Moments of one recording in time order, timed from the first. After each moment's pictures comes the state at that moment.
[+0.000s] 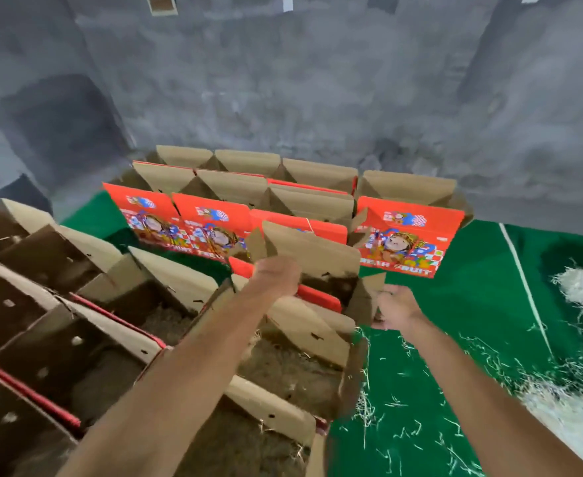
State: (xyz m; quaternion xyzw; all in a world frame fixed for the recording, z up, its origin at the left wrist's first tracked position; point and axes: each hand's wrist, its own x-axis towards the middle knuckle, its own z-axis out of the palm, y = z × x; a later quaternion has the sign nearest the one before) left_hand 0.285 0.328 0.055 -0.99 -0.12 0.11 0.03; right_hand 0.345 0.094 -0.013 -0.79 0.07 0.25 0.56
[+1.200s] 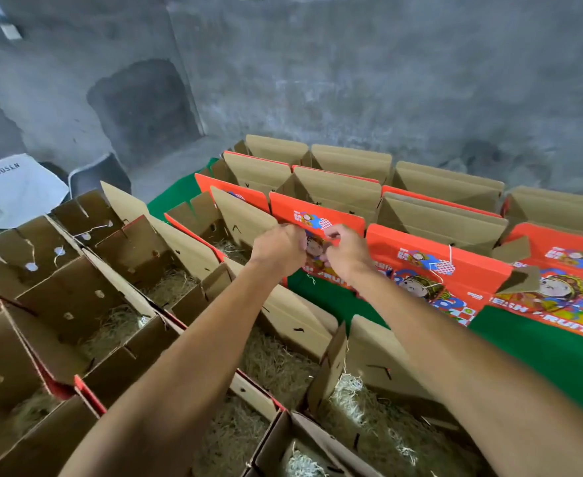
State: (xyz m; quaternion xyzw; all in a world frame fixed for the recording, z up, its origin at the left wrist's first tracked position) left_hand 0.261 0.577 0.076 -0.97 -0.22 -0.06 -0.11; right_hand 0.368 0.471 0.016 -0.84 -0.21 0.13 0.48
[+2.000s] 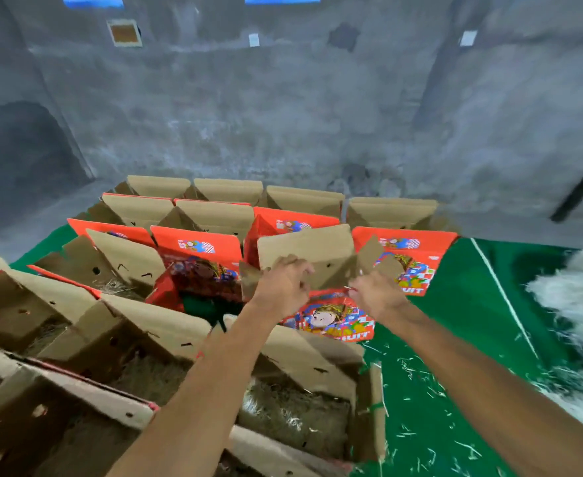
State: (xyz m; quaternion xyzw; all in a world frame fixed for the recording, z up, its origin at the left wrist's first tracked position) left_hand 0.295 0.347 0.070 -0.98 0.00 -0.07 -0.19; right_hand 0.368 0.148 0.044 -0.97 -0.22 0.02 0.02
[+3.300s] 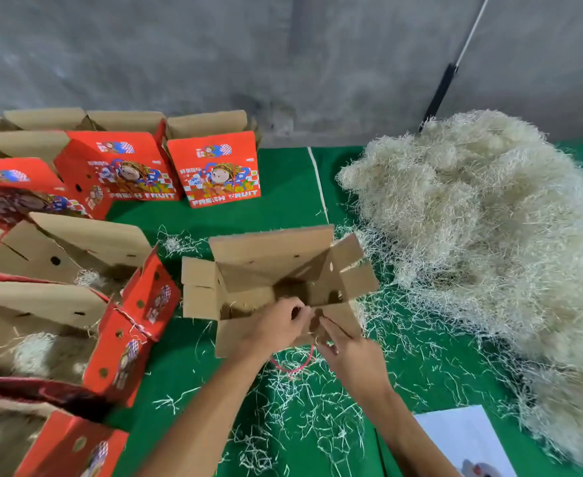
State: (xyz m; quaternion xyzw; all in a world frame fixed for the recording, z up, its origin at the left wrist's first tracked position) left_hand 0.081 -0.118 -0.050 -0.96 0.07 0.08 -0.25; right_hand 0.023 -0.297 -0.052 -0.98 -0.14 -0.06 0.14
